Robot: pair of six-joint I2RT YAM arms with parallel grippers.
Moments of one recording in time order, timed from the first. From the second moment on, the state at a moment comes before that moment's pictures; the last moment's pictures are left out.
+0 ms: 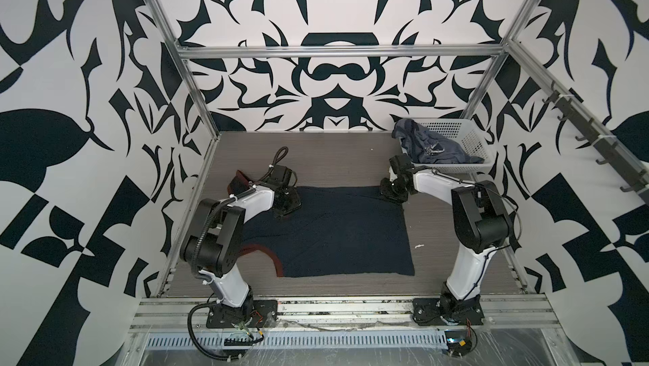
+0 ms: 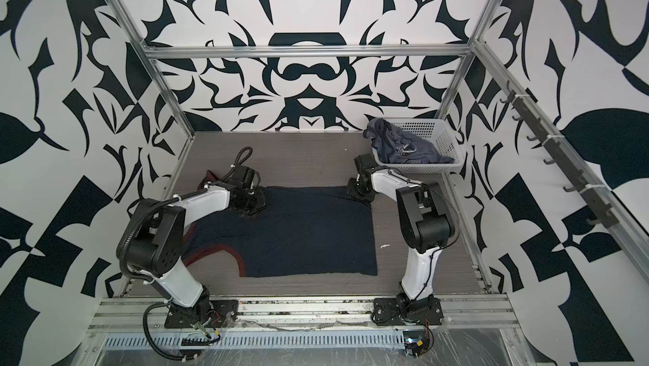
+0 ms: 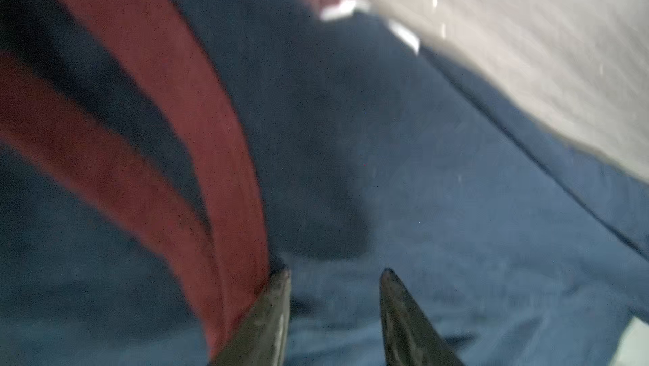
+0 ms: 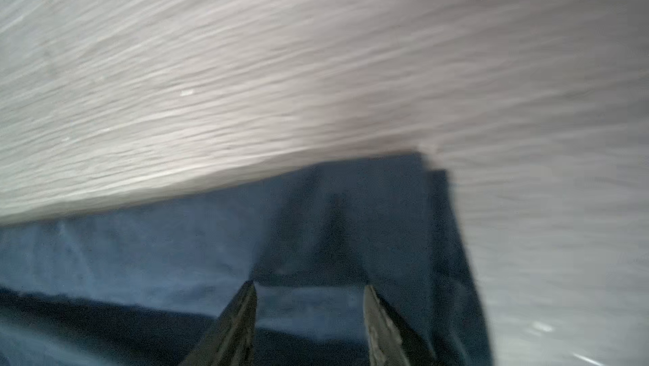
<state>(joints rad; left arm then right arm) -0.34 1.67 0.95 -0.45 0.16 -0.70 0.24 1.87 1.17 -0.49 -0.13 0.52</state>
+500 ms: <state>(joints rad) 0.05 1.91 1.64 -0.82 -0.06 -0.73 0.20 1.84 1.13 -0.49 -0.09 0.50</state>
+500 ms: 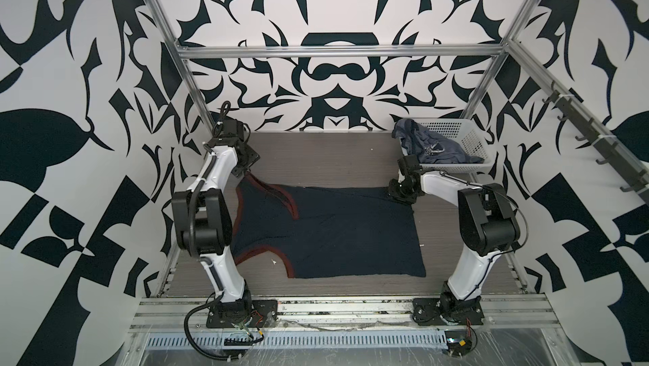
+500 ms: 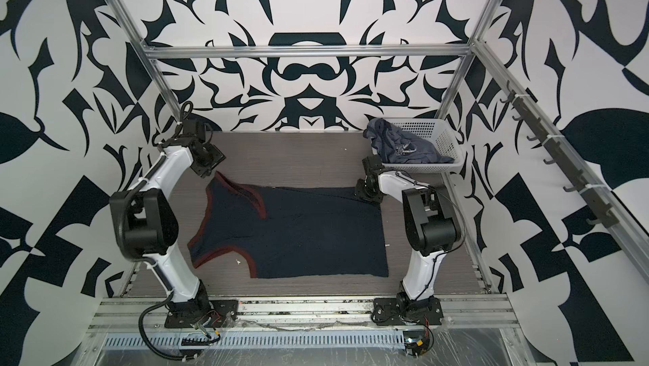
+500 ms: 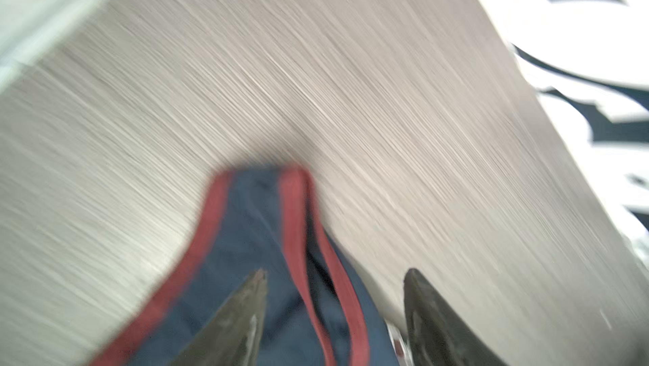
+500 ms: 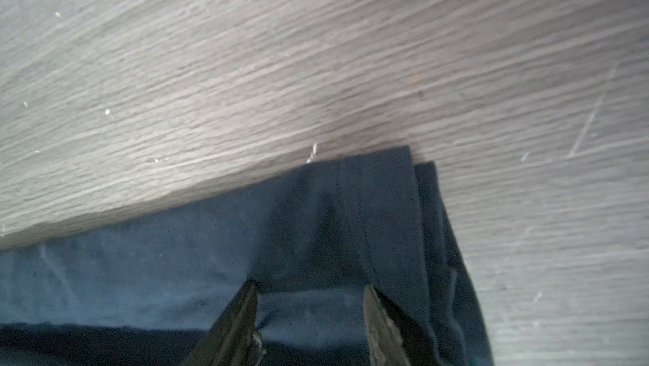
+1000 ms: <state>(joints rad) 0.05 2.21 1.87 -0.99 -0.13 -0.71 0.20 1.83 1.12 -0.47 -0.09 0.50</state>
